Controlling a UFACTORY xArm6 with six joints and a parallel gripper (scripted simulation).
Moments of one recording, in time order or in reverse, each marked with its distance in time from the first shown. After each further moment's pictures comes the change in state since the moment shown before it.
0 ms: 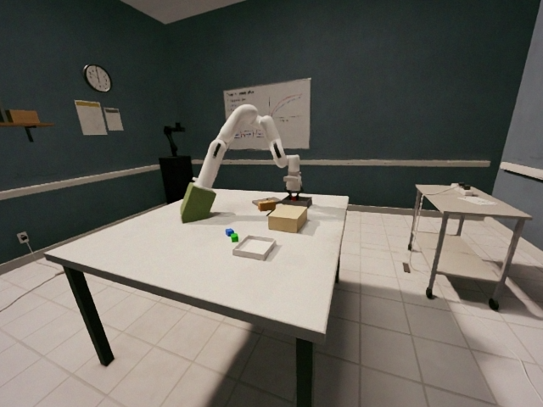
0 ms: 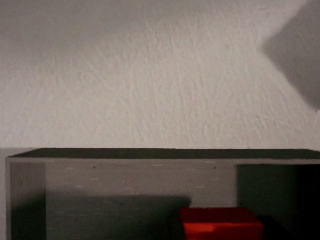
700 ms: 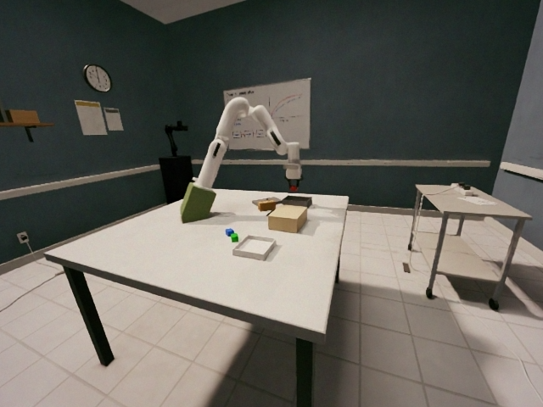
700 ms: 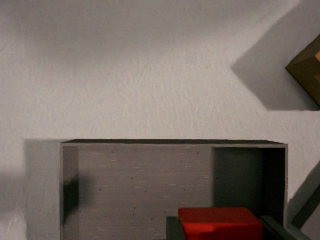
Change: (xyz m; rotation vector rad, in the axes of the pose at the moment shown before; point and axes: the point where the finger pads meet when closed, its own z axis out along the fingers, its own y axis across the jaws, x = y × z) arm 0.000 0.000 -0.081 0.001 0.000 0.000
